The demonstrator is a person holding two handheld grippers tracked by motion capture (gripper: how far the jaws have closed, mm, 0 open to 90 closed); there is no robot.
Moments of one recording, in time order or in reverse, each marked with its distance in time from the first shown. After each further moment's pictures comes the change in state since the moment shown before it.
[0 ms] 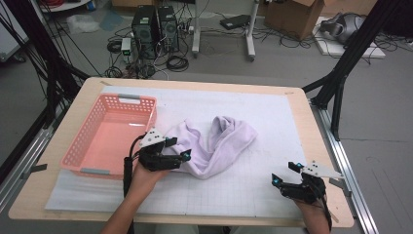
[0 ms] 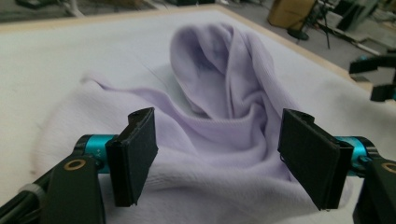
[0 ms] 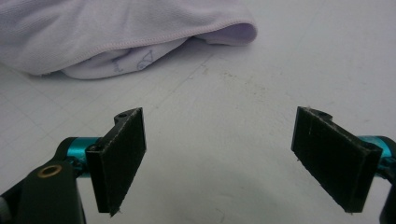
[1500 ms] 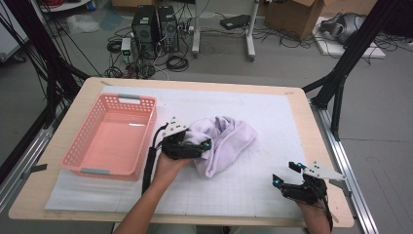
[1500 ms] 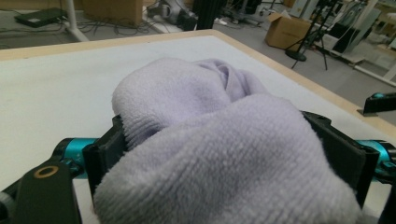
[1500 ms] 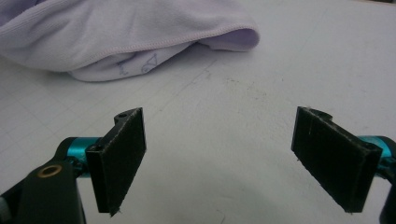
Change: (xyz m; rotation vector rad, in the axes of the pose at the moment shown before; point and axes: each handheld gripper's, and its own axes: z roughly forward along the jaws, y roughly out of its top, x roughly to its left) left arm -0.007 0.025 0.040 -0.106 0.037 -0.009; right arm -0.001 -0.001 -0.005 -0.034 0.006 -0.015
